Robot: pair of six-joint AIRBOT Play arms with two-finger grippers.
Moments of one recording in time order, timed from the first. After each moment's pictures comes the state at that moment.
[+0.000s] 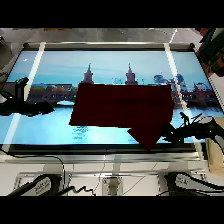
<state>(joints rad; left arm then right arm) 0.34 -1.20 1.05 1.13 -1.19 -1.12 -0.47 -1.31 0.60 -0.95 1.21 1.24</state>
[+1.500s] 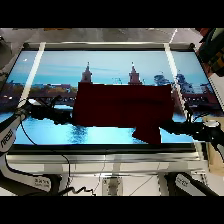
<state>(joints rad) 0.21 -1.66 1.03 0.85 -1.23 -0.99 -0.47 -1.11 0.54 -0.63 1.14 0.88</state>
